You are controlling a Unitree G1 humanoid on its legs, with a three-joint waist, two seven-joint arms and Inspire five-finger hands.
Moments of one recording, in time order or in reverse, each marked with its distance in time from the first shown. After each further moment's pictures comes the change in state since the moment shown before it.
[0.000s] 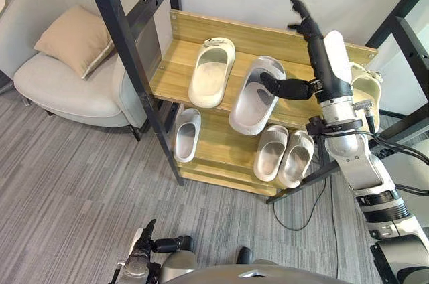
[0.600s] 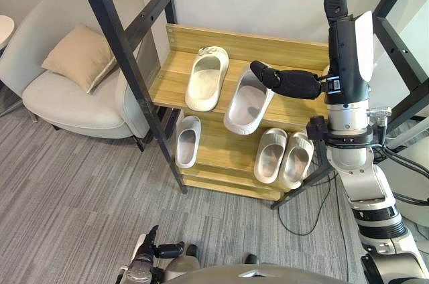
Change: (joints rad) left arm 0.018 -0.017 -0.015 0.002 0.001 0.015 0.001; right arm 0.082 0.070 -0.029 -0.184 0.055 -0.070 0.011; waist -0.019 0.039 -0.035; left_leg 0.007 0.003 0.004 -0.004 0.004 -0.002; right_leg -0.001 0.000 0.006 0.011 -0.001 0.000
